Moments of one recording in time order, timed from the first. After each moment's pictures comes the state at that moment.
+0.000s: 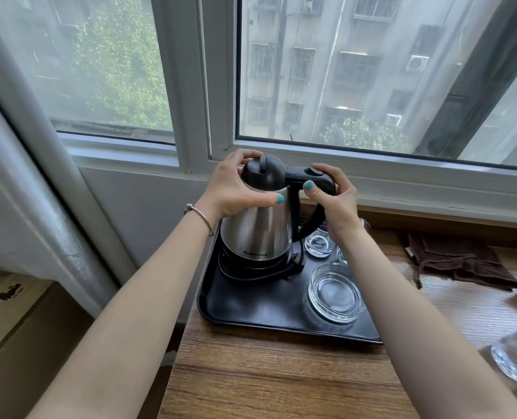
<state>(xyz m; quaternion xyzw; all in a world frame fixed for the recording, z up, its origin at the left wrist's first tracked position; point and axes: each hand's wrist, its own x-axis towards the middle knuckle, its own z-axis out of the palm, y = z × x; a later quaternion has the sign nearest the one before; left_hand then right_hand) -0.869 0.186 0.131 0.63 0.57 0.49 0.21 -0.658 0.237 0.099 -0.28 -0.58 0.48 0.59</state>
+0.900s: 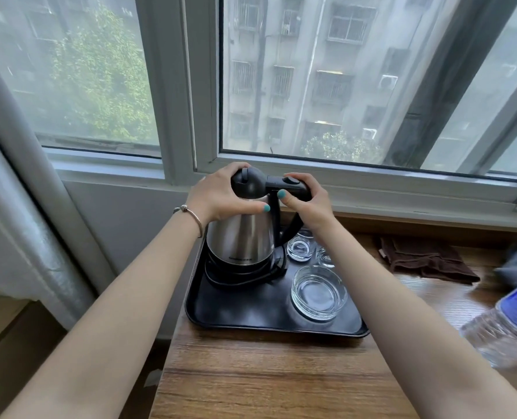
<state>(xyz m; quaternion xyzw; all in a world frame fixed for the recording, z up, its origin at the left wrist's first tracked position) -0.866 0.179 0.150 0.67 0.64 0.34 0.15 -0.656 0.229 0.117 -0.38 -0.65 0.42 0.50</state>
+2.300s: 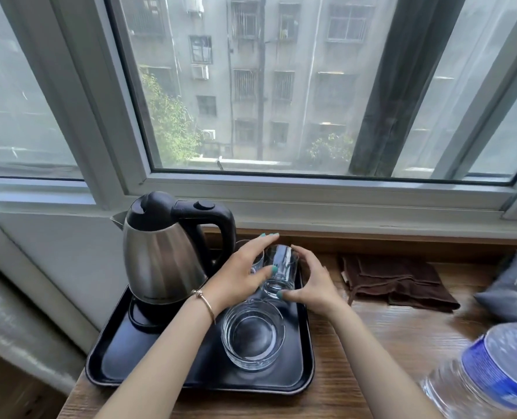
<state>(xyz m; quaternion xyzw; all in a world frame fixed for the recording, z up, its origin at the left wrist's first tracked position) -0.697 0.210 0.065 0.73 0.53 0.33 0.27 -0.500 0.264 -0.001 -0.51 -0.71 0.37 0.31</state>
